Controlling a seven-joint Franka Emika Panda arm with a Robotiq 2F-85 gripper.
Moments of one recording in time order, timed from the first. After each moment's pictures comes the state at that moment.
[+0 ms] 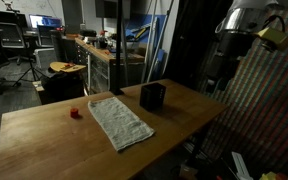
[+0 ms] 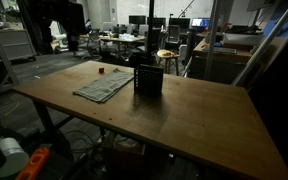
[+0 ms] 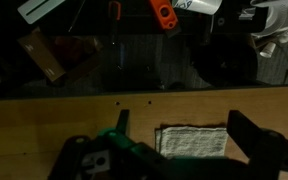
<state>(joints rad) -0.04 -0.87 -0.14 -2.67 -0.01 1.76 -0.14</state>
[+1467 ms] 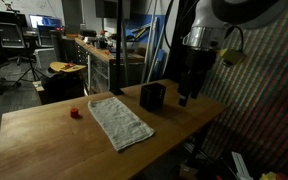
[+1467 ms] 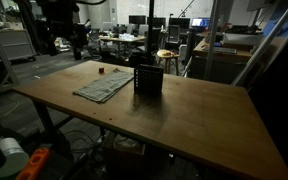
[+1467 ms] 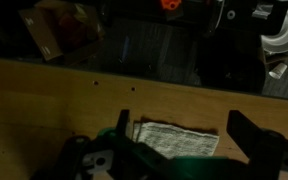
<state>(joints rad) 0.08 -0.67 -0.02 -2.68 0.01 1.97 -0.15</state>
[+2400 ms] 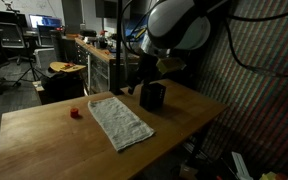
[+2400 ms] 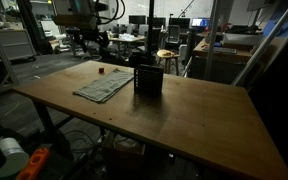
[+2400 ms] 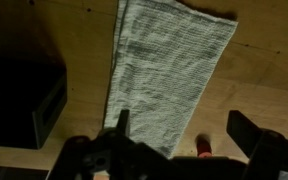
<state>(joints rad) 0.14 -0.18 0.02 -2.44 0.07 2.51 -0.15</state>
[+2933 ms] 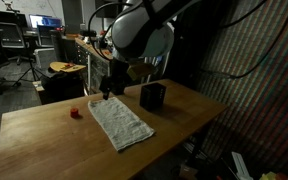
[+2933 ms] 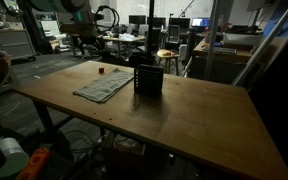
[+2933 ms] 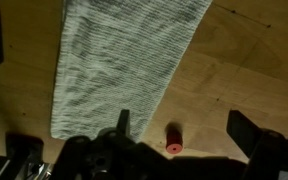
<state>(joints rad) 0.16 0.08 0.12 -2.22 0.07 2.56 -0.15</state>
